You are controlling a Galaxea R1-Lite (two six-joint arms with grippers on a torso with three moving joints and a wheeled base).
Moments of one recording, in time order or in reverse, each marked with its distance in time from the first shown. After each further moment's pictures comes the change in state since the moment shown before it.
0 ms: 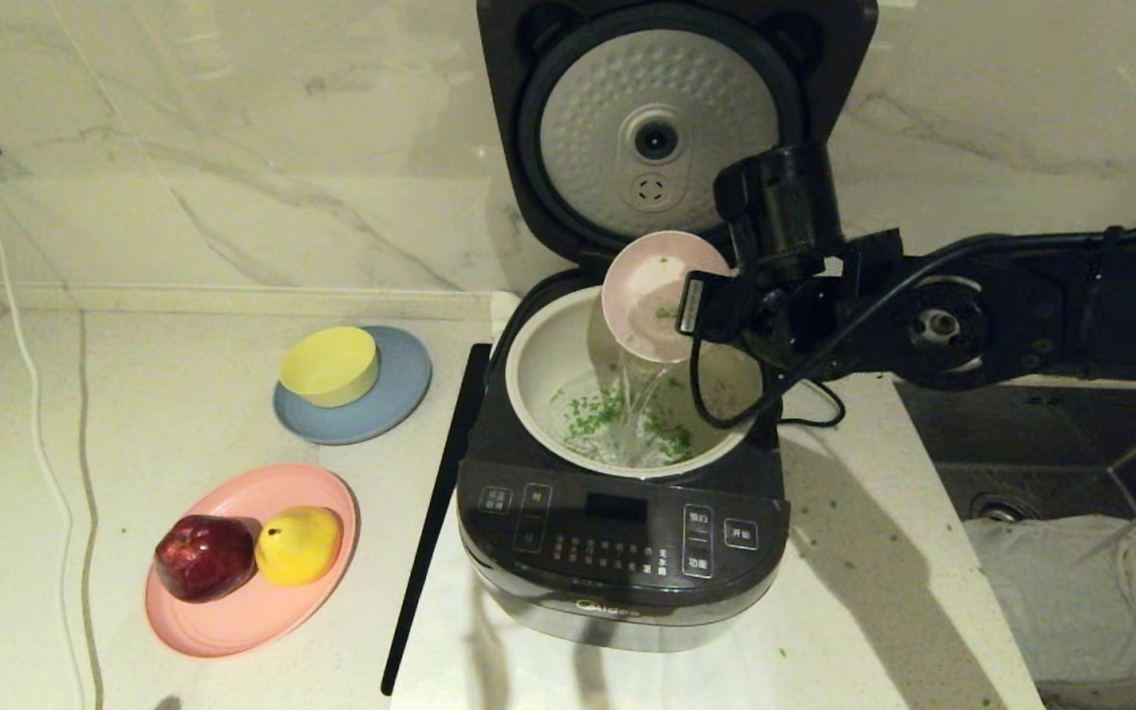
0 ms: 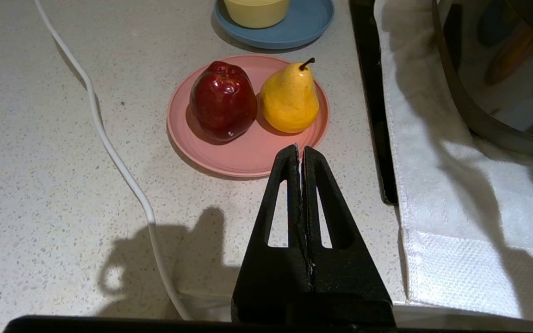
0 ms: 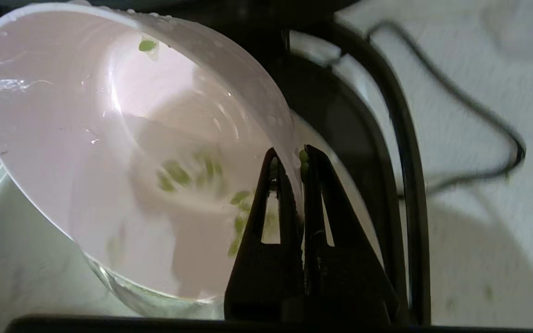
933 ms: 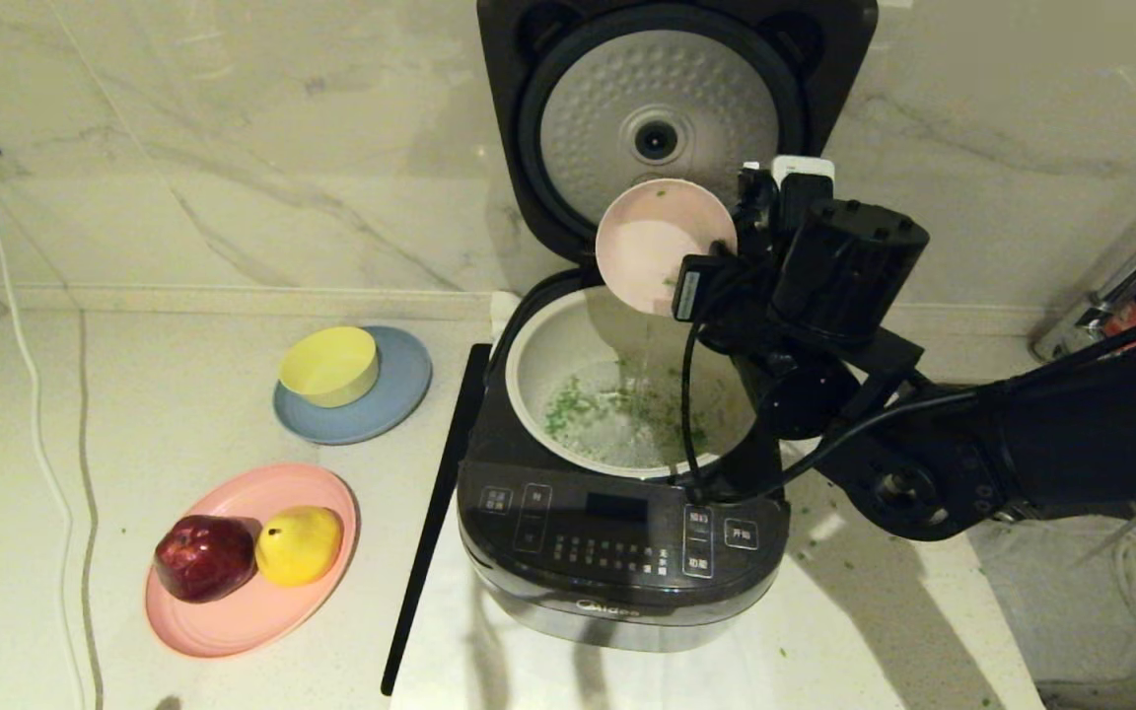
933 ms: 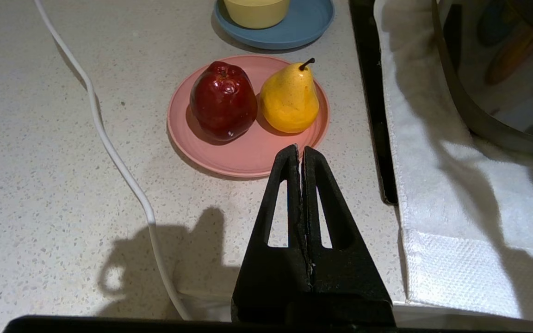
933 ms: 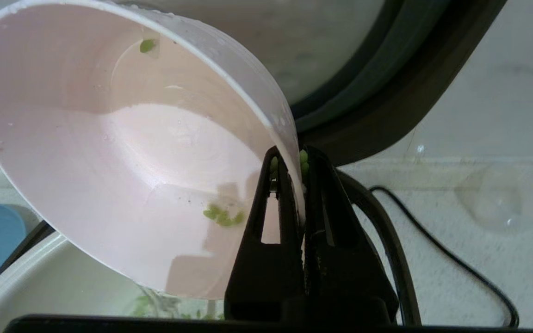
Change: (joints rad) left arm 0.000 0.000 0.000 0.000 0.000 0.000; right arm 0.021 0.004 0.396 -1.015 -0.034 -0.478
